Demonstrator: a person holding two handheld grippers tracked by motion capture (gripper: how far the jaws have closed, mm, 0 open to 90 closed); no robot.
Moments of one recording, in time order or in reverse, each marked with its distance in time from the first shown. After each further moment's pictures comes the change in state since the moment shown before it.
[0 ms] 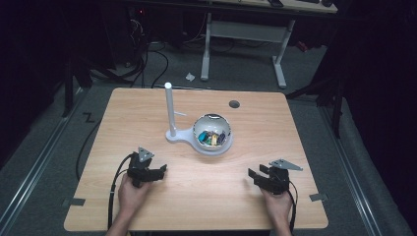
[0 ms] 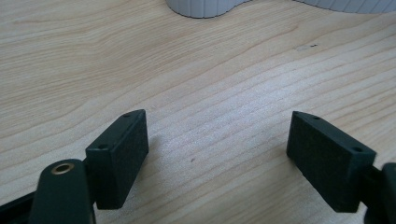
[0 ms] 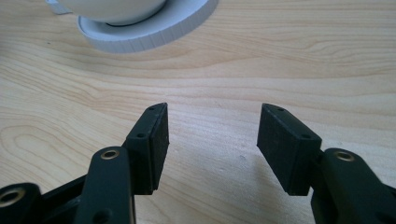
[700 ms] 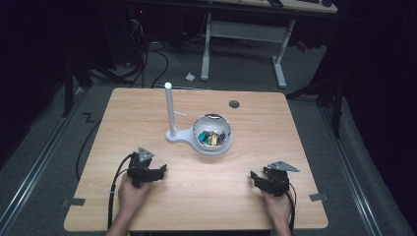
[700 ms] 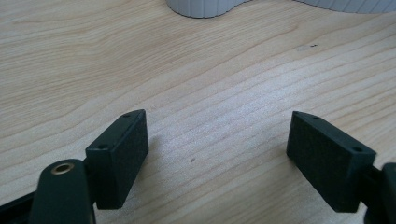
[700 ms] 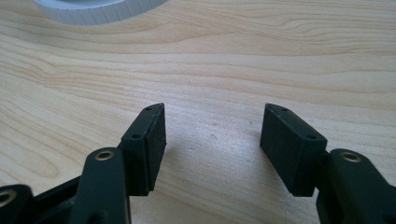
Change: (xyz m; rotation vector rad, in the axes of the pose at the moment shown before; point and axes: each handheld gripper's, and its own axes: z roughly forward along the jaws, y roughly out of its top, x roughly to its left) left arm 0.000 0.000 0.000 0.000 0.000 0.000; right arm -0.001 -0.007 0.005 0.049 -0.111 -0.041
